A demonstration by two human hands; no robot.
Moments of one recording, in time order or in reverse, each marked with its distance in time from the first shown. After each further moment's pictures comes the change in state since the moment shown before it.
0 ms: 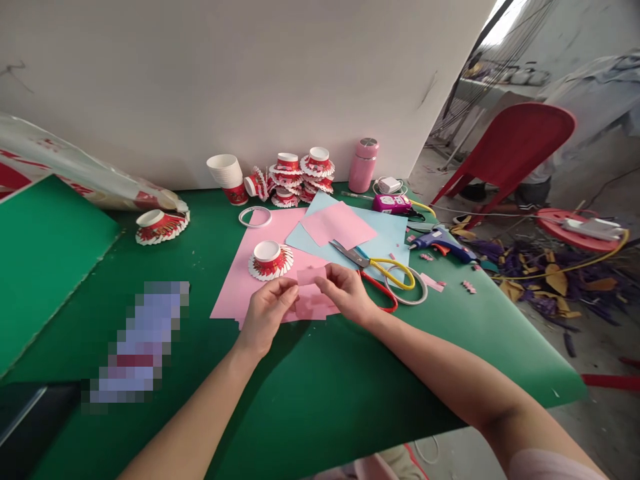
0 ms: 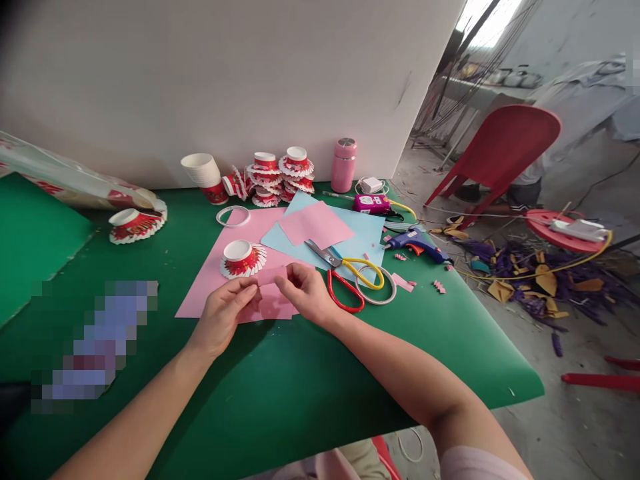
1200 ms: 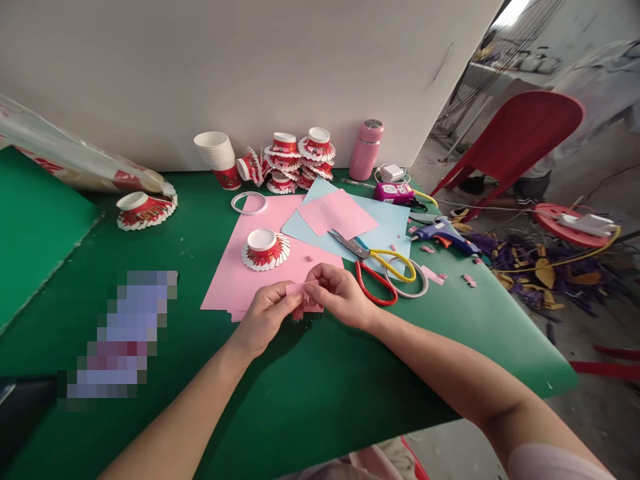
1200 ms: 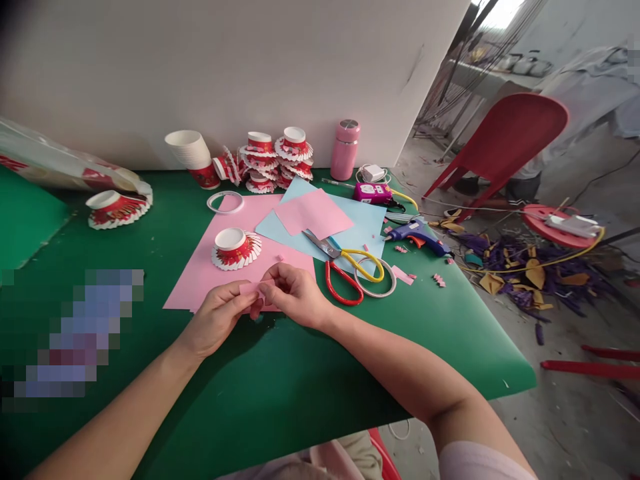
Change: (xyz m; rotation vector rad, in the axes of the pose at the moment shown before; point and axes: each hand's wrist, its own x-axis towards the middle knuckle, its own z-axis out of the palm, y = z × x) left_hand -0.006 -0.001 -0.002 0.088 -0.278 -0.029; right_hand -0.011 -0.005 0.008 0.210 -0.233 0.069
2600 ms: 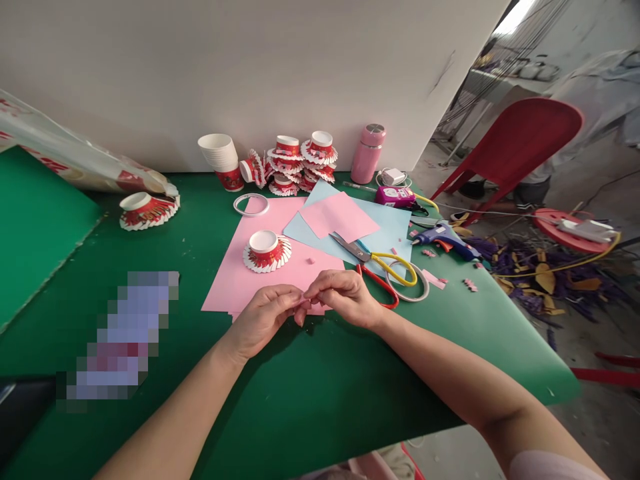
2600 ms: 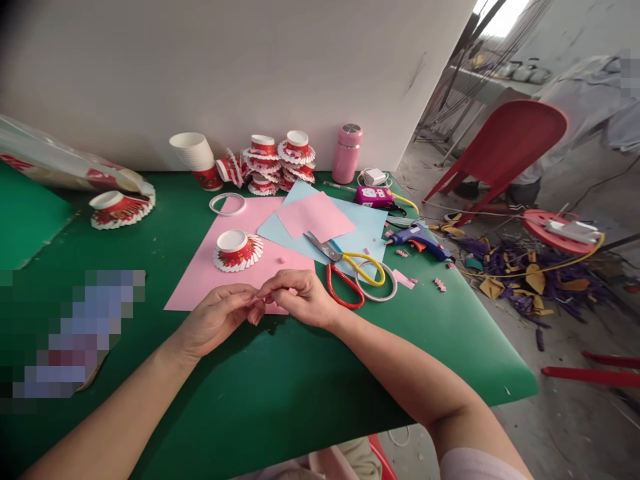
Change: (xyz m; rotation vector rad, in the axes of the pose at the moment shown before) left_hand 0.003 0.011 -0.003 -0.189 -0.116 -0.107; right_hand 0.000 -0.005 -0.009 -0.120 -0.055 -0.258
